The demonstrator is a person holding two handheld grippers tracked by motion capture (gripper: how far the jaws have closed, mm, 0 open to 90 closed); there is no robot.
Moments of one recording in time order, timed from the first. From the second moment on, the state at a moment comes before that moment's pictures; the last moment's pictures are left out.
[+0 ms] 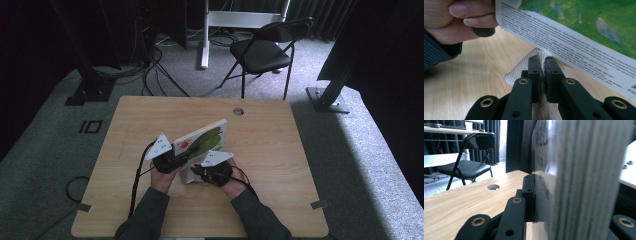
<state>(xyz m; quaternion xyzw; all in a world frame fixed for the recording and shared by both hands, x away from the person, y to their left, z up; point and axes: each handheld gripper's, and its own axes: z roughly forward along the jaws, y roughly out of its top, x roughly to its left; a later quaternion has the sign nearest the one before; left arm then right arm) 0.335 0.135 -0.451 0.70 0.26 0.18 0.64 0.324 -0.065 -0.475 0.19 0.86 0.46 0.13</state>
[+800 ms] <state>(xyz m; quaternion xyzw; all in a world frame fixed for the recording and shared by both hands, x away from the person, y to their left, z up) 0.338 0.131 -0.451 0.70 0.26 0.18 0.65 0.319 -0.061 -0.472 0.17 0.86 0.46 0.14</state>
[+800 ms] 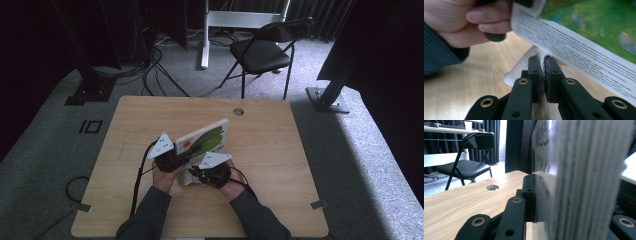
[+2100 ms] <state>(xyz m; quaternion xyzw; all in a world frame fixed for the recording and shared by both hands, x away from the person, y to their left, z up) 0.340 0.128 -0.452 0.70 0.26 0.17 0.65 0.310 -0.052 -0.468 0.15 0.86 0.46 0.14</state>
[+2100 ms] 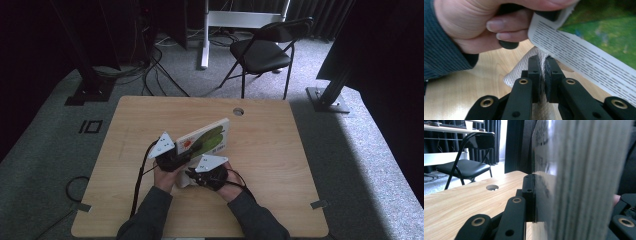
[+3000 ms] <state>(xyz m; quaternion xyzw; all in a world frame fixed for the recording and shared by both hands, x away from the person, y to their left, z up) 0.339 0.137 -0.454 0.69 0.27 0.18 0.64 0.326 -0.074 -0.473 0.20 0.86 0.45 0.15</state>
